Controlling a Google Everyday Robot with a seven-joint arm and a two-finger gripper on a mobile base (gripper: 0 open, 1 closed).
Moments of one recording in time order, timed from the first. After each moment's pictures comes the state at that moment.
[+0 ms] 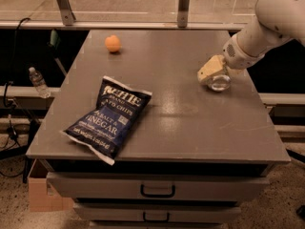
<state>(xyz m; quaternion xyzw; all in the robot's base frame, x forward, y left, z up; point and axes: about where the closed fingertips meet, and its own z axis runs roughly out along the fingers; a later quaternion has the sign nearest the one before) 0.651 -0.214 0.841 -0.16 0.96 0.09 0.22</state>
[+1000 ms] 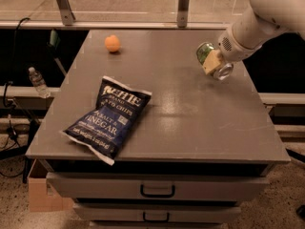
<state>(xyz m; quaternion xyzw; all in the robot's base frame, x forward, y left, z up) 0.652 -0.194 0.872 -0.22 0.94 0.06 0.25</state>
